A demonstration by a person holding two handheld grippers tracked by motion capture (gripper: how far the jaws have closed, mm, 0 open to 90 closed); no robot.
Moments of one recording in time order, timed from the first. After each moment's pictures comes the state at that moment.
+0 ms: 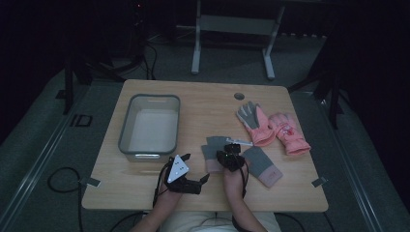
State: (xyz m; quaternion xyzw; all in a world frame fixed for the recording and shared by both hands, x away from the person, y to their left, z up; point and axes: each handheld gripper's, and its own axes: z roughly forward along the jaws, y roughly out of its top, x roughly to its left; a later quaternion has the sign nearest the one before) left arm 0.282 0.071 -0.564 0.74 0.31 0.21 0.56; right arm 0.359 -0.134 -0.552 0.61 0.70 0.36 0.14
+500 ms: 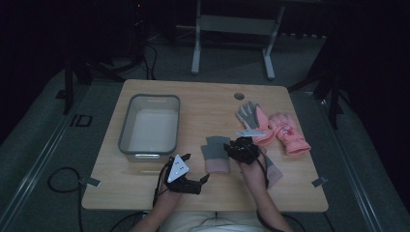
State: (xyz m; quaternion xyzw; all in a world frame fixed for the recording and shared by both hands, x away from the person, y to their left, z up) left arm 0.283 0.071 -0.564 0.74 0.31 0.21 0.56; right arm 0.365 -0.173 -0.502 0.46 0.78 0.38 0.17
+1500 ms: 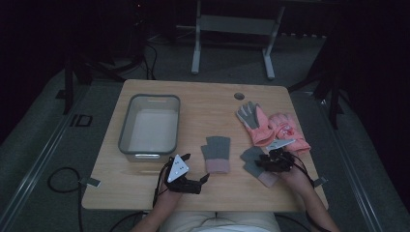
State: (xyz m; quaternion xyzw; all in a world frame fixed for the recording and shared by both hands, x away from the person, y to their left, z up) left arm 0.283 0.071 -0.564 0.74 0.31 0.21 0.56; right arm 0.371 -0.298 -0.538 0.34 0.88 0.30 0.12
